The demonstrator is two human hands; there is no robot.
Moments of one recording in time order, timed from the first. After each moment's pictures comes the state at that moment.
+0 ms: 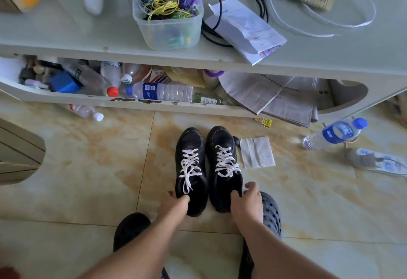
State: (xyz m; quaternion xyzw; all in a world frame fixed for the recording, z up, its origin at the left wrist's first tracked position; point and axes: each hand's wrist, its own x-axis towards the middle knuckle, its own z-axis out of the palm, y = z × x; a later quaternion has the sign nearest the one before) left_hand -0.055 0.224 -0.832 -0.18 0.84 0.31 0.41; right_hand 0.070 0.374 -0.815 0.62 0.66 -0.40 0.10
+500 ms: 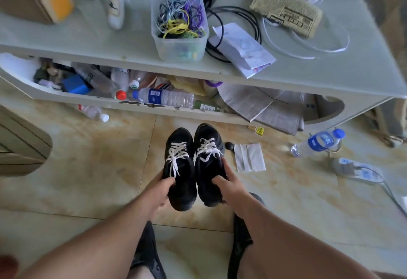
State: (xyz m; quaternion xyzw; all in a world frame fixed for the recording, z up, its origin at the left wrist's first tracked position) left_hand -0.100 0.207 -0.777 -0.13 0.73 0.43 0.51; right_hand 0.034 0.387 -0.762 0.50 0.59 -0.62 0.12
